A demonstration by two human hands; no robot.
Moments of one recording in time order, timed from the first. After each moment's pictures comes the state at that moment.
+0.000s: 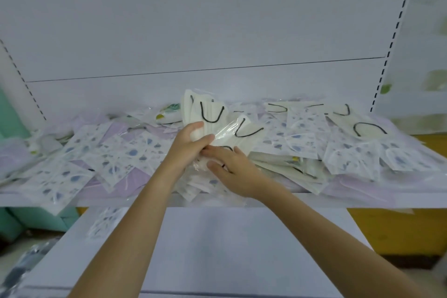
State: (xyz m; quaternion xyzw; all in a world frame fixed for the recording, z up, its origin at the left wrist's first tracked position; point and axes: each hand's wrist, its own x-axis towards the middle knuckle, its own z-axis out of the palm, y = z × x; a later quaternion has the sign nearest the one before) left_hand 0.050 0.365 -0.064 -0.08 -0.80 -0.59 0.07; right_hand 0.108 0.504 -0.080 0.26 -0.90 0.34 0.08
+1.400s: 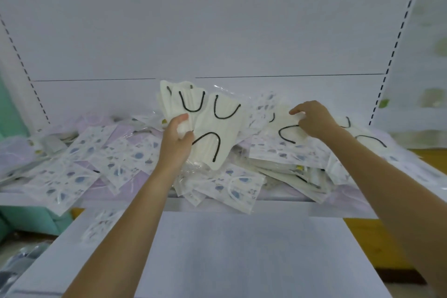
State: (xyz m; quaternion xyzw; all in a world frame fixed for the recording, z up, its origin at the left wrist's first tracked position) left_hand 0.059 0.344 -0.050 -0.05 -0.76 -0.62 0.20; right_hand 0.033 0.643 -0.012 -0.05 -0.96 0.22 0.19
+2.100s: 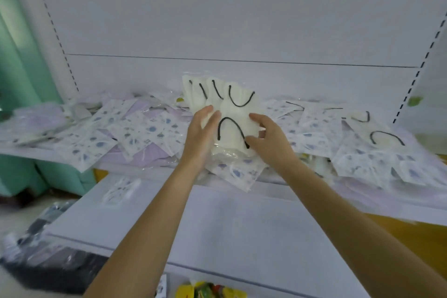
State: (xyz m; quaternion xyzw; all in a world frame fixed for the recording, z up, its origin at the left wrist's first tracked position) left_hand 0.101 0.389 -0.060 -0.05 -0.70 -0.70 0.16; right_hand 0.110 0.536 -0.052 0.08 -0.84 0.53 0.11
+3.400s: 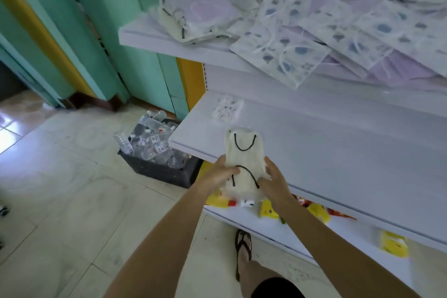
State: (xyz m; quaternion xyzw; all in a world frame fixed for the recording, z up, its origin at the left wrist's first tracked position) left_hand 0.164 0.003 -0.328 0.21 -0.71 -0.64 -0.20; right_hand 0.169 0.157 -0.327 -0.11 -0.73 0.64 -0.21
